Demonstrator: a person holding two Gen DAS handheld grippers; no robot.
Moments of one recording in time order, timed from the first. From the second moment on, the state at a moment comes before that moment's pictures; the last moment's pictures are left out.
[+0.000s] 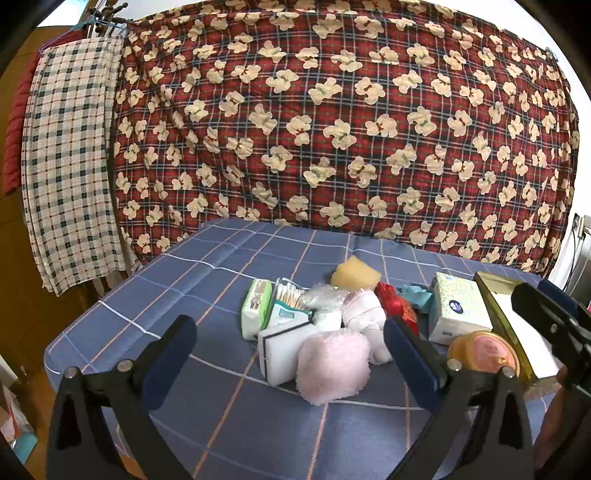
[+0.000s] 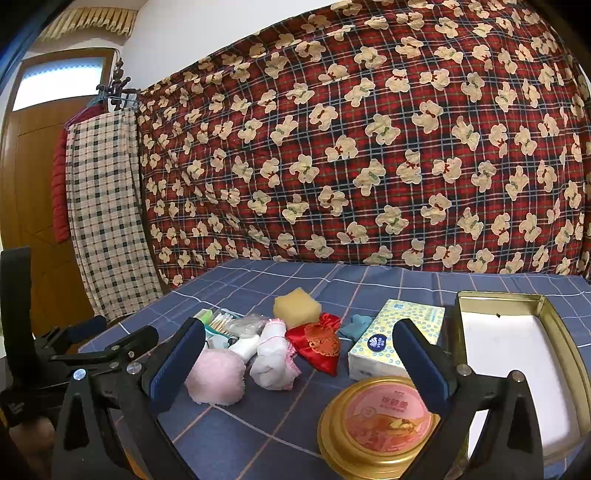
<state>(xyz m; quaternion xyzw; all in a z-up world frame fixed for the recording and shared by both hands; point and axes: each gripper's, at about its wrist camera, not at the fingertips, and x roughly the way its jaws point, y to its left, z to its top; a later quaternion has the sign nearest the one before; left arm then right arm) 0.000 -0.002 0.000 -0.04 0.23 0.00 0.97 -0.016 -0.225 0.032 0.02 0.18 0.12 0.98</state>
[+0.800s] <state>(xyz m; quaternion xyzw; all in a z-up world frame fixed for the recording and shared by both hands) -0.001 -0.004 0.003 -0.04 0.22 0.00 0.97 -0.013 -0.218 0.017 0.03 0.19 0.12 0.97</state>
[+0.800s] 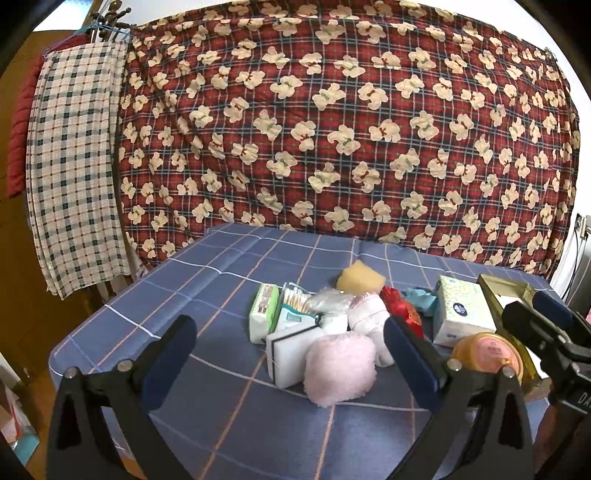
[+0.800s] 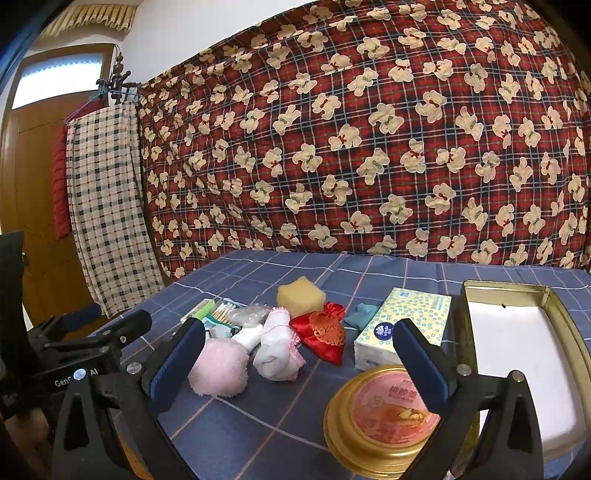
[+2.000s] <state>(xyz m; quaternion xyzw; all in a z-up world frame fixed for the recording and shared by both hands) 0.000 0.013 -0.003 -0.04 0.23 0.01 0.97 -0.013 -0.209 -0.006 0.03 0.20 0.13 0.97</state>
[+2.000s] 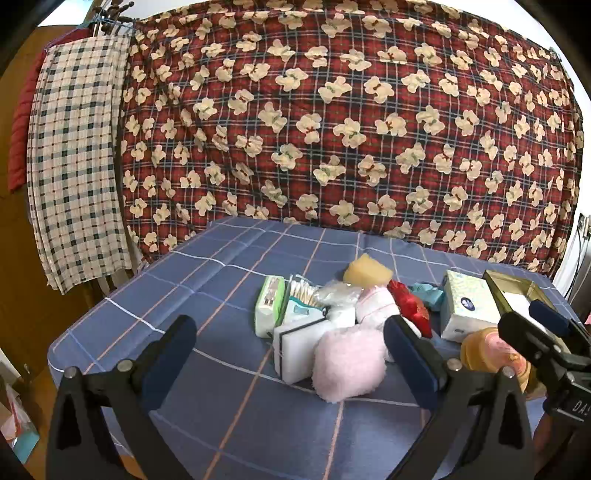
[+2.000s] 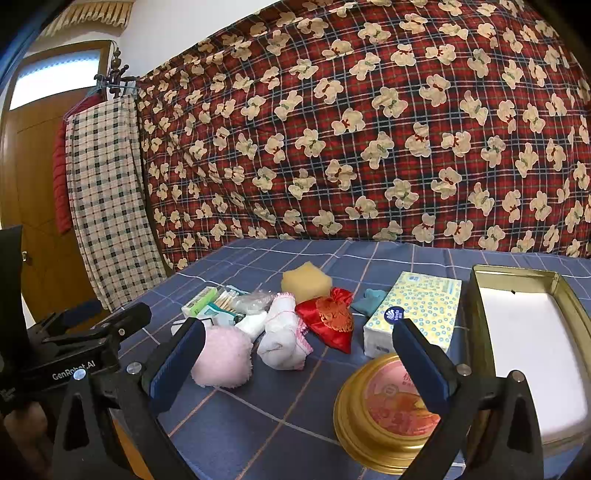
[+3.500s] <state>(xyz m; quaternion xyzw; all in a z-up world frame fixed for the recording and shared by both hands) 0.041 -0.031 -0.050 0.01 0.25 -0.08 0.96 0.025 -0.206 -0.026 0.01 0.24 0.10 0.97</state>
